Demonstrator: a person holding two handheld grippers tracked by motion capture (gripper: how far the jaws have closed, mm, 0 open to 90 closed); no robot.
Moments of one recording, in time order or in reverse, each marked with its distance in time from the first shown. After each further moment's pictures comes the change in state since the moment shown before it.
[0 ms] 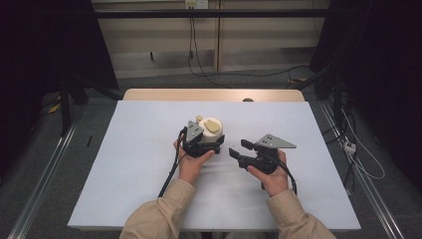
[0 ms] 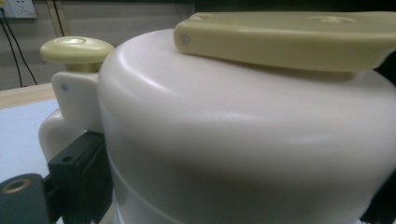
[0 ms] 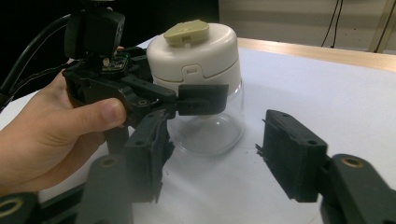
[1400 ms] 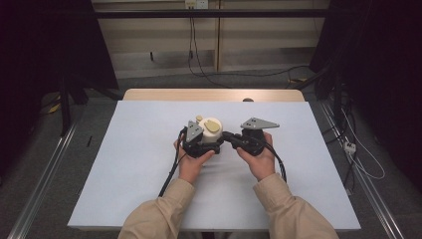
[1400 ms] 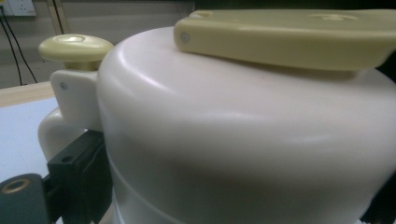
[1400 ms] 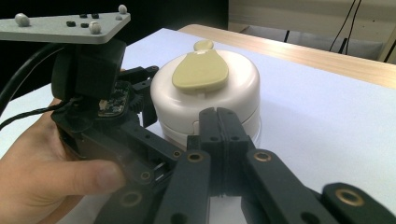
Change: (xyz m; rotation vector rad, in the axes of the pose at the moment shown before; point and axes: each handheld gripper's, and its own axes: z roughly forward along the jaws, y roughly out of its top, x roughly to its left) left arm 0.000 0.000 0.000 0.003 0.000 -0.004; right arm 0.006 0.041 0.037 0.090 0.027 -0.031
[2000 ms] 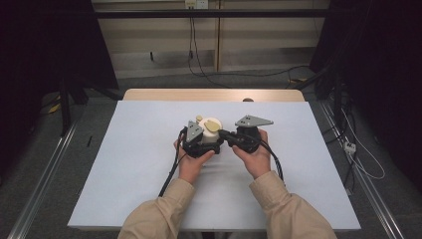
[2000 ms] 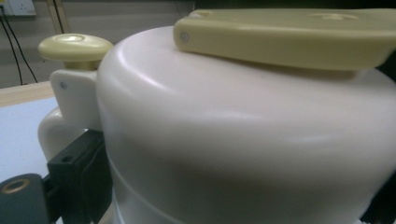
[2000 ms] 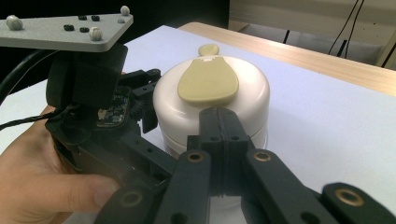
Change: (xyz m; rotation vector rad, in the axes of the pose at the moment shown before) left arm 0.000 0.000 0.000 0.002 0.001 0.000; right arm 0.005 0.007 0.010 0.015 -0.006 -0.030
